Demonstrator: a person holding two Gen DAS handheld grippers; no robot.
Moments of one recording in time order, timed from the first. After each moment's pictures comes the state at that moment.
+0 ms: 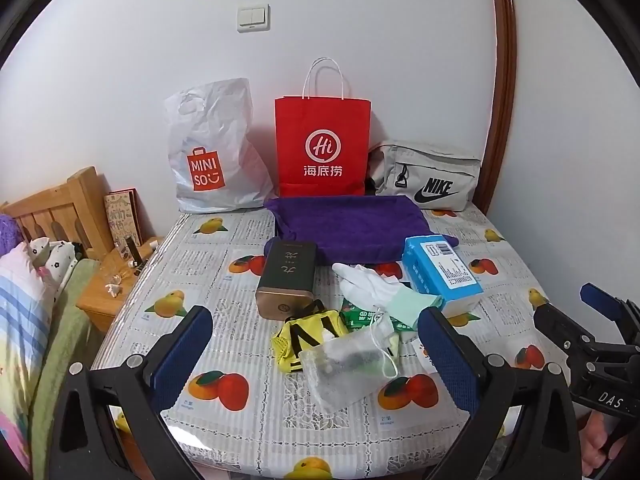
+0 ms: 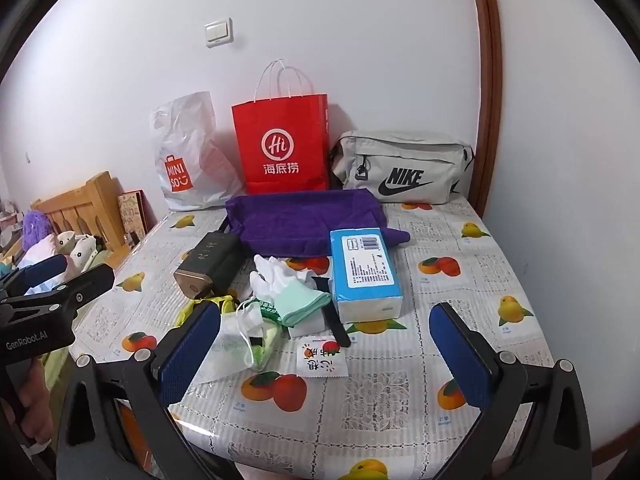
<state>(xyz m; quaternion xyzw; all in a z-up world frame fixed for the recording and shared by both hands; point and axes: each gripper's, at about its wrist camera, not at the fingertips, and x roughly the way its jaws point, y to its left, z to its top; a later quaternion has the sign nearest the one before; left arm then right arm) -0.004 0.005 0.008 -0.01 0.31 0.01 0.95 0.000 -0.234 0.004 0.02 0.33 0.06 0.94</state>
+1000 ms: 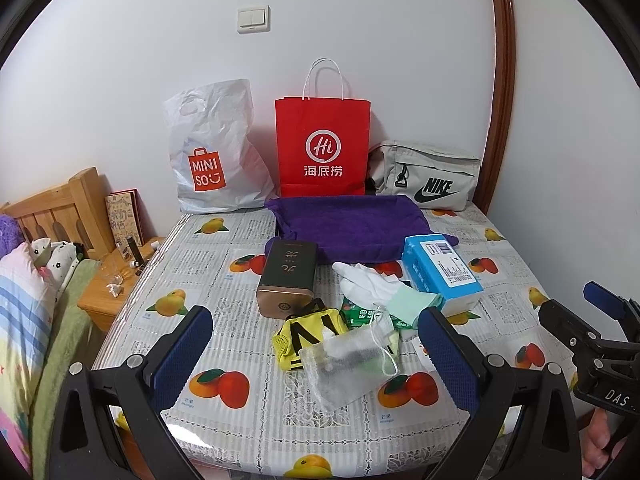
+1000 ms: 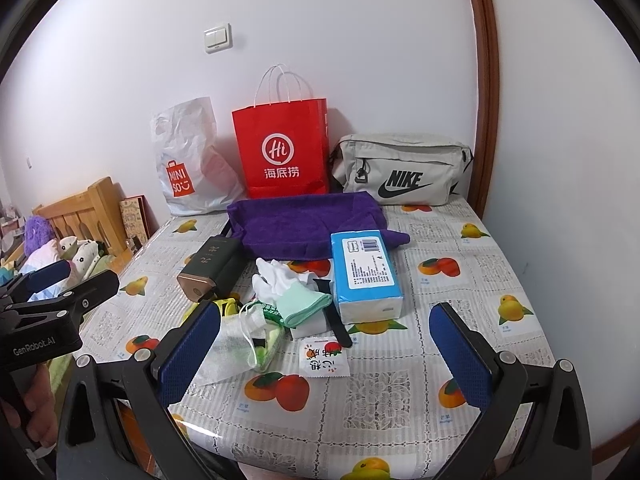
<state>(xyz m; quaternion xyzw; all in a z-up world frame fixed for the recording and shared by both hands) -0.007 0.004 0.008 -0.01 0.30 0.01 0.95 -0.005 -0.236 0.004 0.02 0.32 0.06 0.95</state>
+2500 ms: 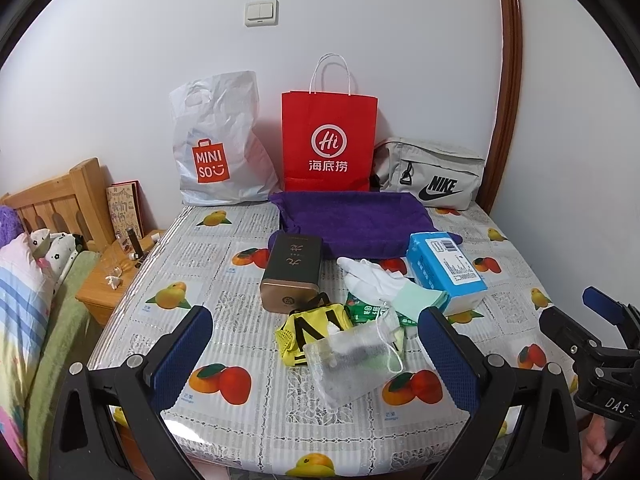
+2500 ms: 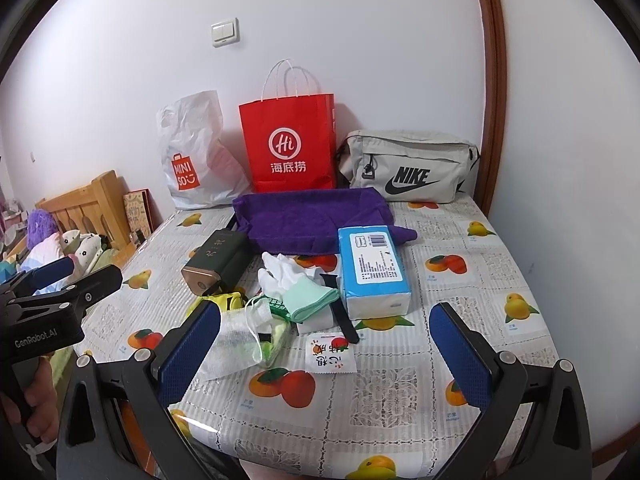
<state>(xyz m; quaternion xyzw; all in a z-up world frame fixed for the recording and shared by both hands) -0.005 0.011 0.002 -0.02 0.31 0.01 0.95 -0.008 -0.228 -0.004 0.02 0.32 0.07 0.94</state>
